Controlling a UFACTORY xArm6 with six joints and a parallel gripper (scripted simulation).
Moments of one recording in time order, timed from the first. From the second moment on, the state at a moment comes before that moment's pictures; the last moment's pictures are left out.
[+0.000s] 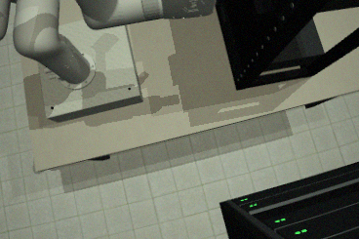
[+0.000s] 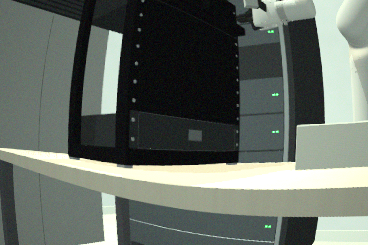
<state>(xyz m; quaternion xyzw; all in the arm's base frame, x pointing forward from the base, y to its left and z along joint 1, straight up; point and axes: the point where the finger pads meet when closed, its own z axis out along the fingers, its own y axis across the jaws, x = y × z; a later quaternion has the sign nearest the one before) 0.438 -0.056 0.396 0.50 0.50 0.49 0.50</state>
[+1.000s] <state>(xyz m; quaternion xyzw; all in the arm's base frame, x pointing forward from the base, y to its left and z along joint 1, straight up) 0.366 -0.056 0.396 0.50 0.50 0.49 0.50</state>
